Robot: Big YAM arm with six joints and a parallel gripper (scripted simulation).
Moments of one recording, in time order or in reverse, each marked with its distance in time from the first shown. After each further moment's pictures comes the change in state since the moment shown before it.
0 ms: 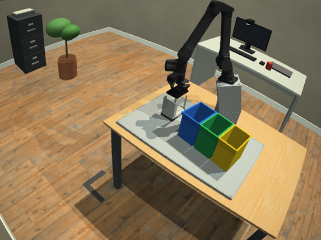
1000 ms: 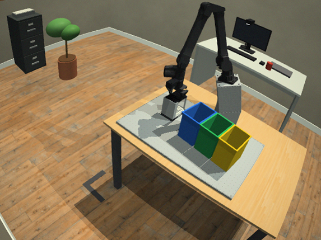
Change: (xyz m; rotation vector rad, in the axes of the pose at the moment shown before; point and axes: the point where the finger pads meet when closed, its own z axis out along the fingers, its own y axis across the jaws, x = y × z) arm -0.005 -0.002 0.042 0.005 -0.013 -0.006
